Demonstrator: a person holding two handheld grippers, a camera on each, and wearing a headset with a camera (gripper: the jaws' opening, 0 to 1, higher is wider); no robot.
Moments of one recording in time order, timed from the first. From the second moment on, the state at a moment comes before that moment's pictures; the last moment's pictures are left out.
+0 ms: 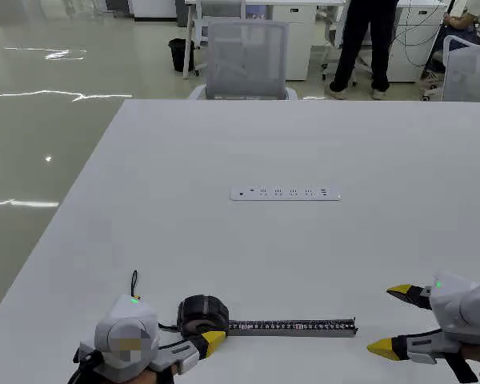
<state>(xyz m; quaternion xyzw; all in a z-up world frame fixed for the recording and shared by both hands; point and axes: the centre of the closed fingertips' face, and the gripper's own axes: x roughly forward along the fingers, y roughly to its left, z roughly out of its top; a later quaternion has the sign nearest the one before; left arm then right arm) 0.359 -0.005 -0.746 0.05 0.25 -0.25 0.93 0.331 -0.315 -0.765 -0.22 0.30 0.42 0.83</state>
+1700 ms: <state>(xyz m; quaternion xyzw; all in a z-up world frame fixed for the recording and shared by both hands) 0.377 -0.019 -0.774 0.04 0.27 -0.20 0.94 0.341 -0.293 -0.831 -0.37 0.41 0.55 0.63</state>
